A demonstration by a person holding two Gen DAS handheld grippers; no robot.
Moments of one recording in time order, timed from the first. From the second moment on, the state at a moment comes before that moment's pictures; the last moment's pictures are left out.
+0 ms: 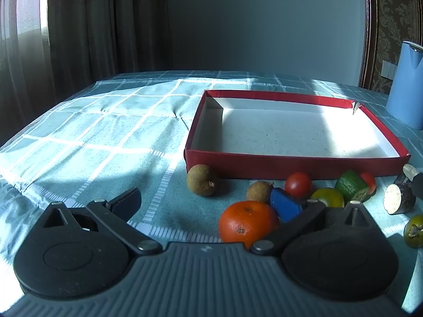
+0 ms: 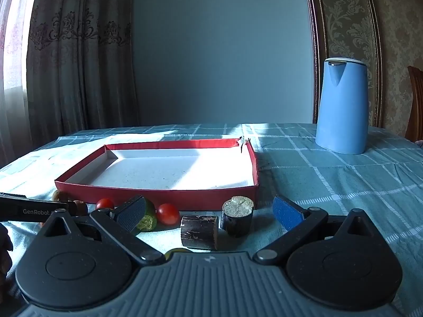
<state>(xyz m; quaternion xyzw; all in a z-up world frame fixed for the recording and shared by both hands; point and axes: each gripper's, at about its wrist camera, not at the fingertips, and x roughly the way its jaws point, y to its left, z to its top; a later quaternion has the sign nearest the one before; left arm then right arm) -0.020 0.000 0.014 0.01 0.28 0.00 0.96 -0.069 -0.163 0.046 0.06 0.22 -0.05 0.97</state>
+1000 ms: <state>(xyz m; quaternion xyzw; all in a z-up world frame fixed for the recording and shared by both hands) -0.020 0.000 0.012 0.01 0.28 0.00 0.96 -0.059 -0.162 0.042 0.06 0.26 -0.05 0.96</state>
